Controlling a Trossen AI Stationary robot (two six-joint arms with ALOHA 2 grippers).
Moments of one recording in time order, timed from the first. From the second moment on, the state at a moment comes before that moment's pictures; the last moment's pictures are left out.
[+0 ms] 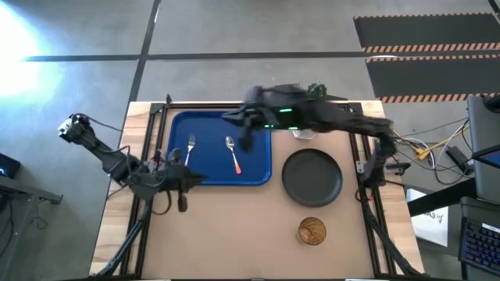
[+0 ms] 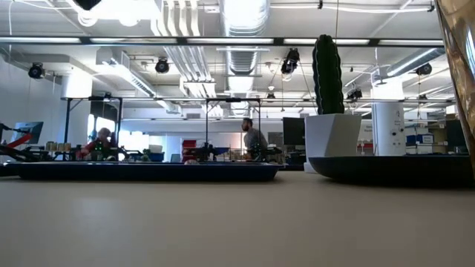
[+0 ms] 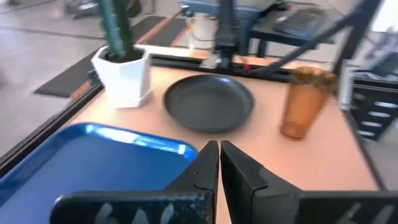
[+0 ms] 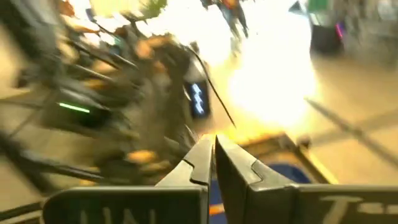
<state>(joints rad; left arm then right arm) -0.60 0.90 0.85 -0.39 -0.78 -0.40 -0.04 1.85 2.21 -0.57 0.10 0.20</state>
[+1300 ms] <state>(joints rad) 0.15 1.65 0.83 -0.06 -0.06 -0.39 0.22 1.55 2.21 -0.91 0.26 0.05</state>
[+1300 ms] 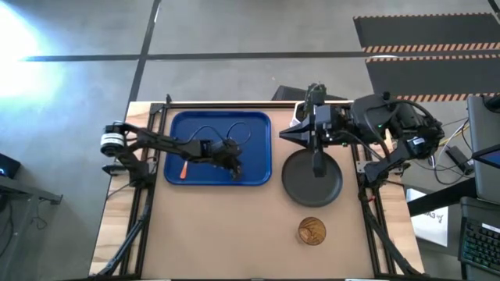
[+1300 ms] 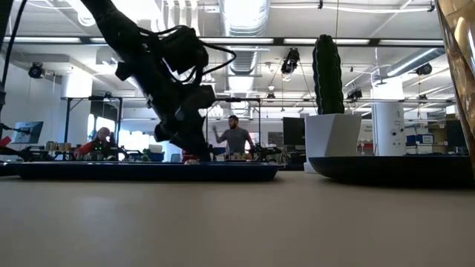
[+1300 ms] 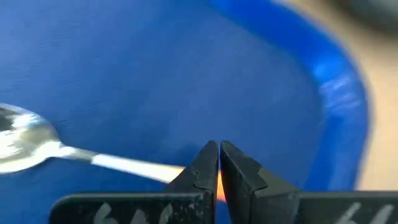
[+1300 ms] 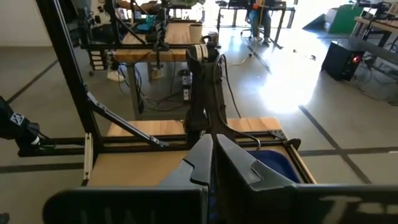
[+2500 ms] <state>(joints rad) 0.23 1.52 0.79 -0.11 -0.07 -0.28 0.22 1.60 2.21 -0.86 0.29 0.05</state>
